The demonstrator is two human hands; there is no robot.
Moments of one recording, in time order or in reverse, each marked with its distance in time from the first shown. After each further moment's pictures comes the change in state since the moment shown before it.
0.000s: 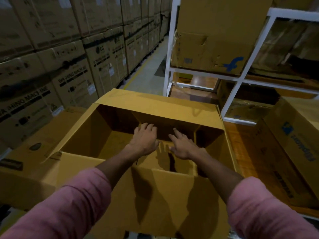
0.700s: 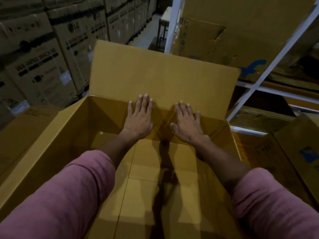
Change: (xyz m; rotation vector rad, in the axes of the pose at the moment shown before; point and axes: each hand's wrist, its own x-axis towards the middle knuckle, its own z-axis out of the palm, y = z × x) left_hand 0.226 -0.074 0.020 0.076 0.105 0.026; right_hand 0.182 0.056 -0.077 -0.040 0.319 0.140
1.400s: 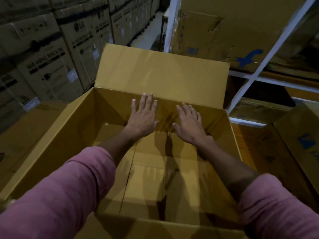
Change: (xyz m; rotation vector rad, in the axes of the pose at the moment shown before) left_hand -0.045 0.022 -0.014 0.056 -0.024 0.043; right_hand -0.062 -0.002 0.001 0.070 0.037 -0.025
